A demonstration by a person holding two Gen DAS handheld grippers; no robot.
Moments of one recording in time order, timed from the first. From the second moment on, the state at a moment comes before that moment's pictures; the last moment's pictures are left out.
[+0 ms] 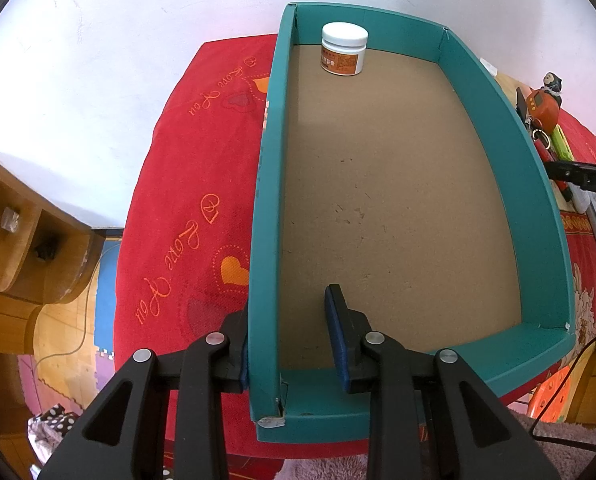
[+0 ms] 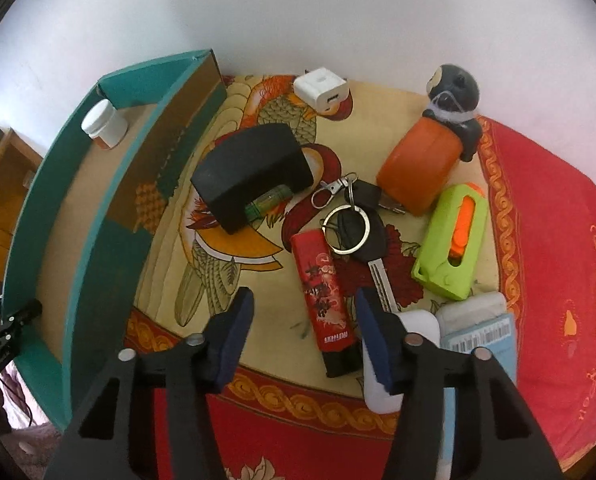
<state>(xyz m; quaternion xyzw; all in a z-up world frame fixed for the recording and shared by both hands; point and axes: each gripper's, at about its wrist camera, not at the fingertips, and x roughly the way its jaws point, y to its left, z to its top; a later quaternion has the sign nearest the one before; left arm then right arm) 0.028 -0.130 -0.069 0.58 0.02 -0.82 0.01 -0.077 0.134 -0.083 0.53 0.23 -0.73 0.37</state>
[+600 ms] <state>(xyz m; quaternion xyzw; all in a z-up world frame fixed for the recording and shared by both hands) 0.027 -0.131 -0.069 0.58 0.02 -0.82 0.01 -0.077 0.132 -0.083 0.54 0.22 -0.72 0.37</state>
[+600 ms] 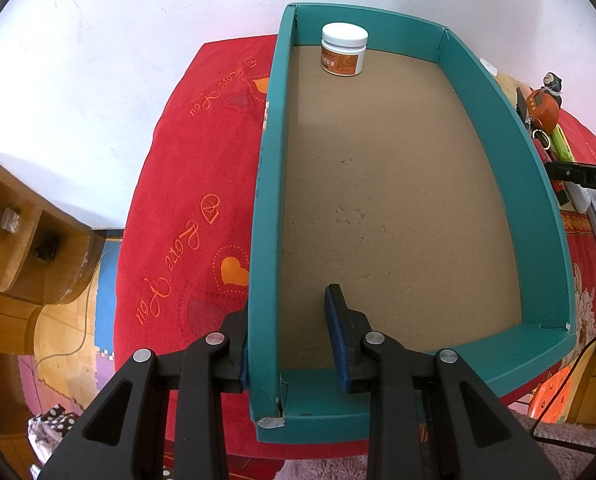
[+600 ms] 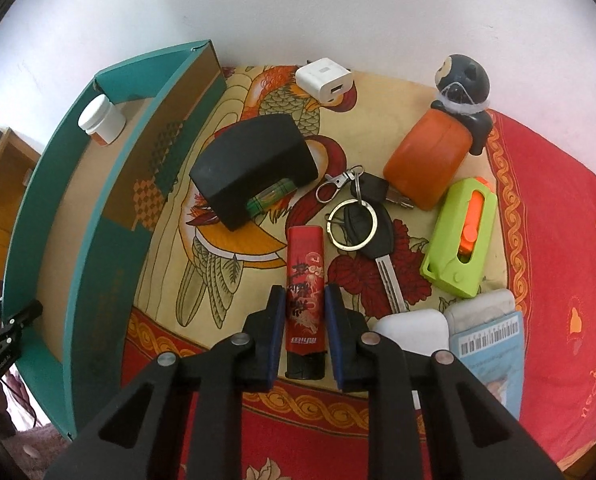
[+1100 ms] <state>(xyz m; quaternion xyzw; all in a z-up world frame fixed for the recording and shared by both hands) 0.026 -0.131 -0.070 0.58 0.02 -0.82 0.02 -0.053 0.131 -0.039 0.53 0.20 -0.71 0.42</state>
